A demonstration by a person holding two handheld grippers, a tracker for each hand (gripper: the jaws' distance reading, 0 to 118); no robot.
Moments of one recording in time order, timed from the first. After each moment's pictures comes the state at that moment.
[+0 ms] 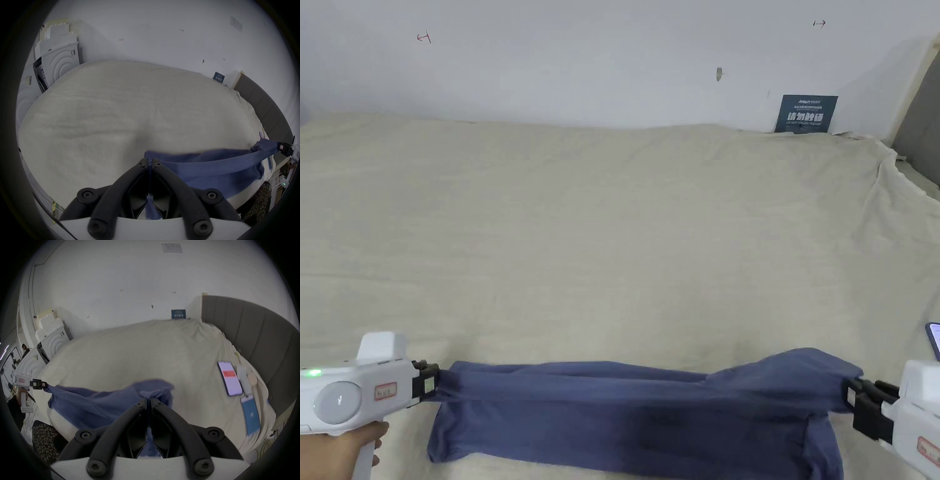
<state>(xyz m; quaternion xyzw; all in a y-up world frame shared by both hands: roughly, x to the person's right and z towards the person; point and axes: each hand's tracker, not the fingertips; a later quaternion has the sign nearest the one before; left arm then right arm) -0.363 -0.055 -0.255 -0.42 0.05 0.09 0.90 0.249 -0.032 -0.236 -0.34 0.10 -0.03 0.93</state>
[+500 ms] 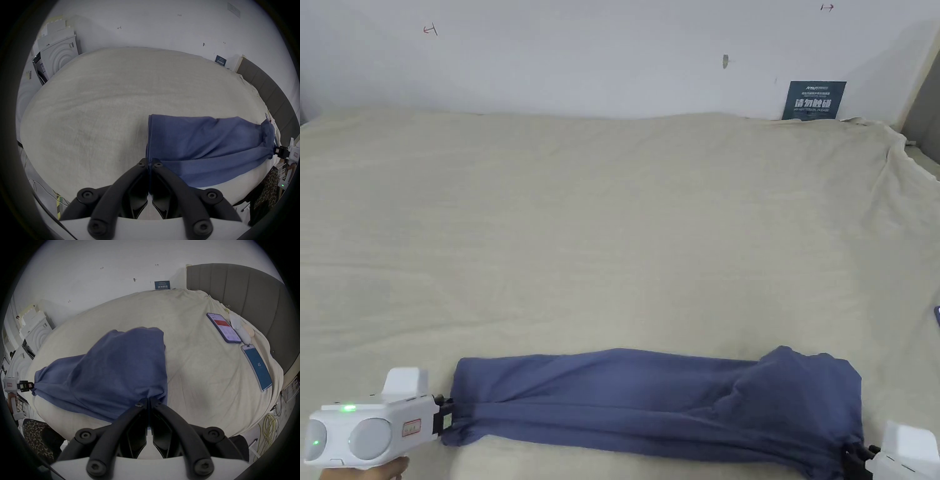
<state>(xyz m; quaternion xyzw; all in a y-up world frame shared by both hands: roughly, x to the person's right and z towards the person) -0.365 -0.114 -0.230 -0.45 0.05 0.06 0.89 0.248 -0.125 -0.215 -0.43 0.03 -0.05 0.90</state>
